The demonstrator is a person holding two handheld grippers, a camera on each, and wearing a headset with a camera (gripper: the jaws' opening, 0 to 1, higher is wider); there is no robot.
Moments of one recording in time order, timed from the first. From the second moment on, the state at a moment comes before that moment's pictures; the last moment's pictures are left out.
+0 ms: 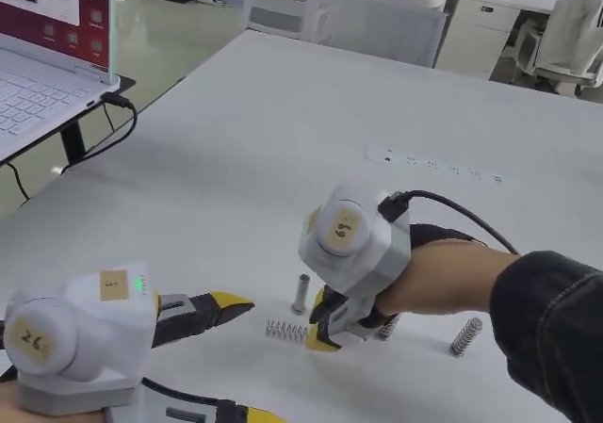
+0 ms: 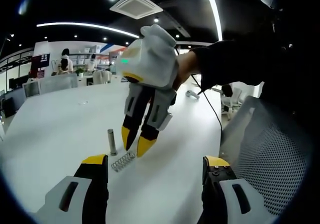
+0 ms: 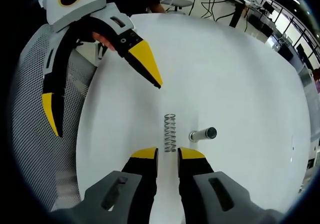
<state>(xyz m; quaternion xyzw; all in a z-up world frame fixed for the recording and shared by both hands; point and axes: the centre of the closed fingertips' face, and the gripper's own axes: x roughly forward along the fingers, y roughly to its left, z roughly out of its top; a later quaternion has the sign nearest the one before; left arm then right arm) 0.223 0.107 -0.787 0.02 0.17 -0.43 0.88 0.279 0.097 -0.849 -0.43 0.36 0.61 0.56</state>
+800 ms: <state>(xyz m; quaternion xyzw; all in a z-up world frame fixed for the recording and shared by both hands) 0.224 0.112 -0.791 0.02 0.17 -0.43 0.89 0.279 0.100 -0.859 -0.44 0.36 0.61 0.55</state>
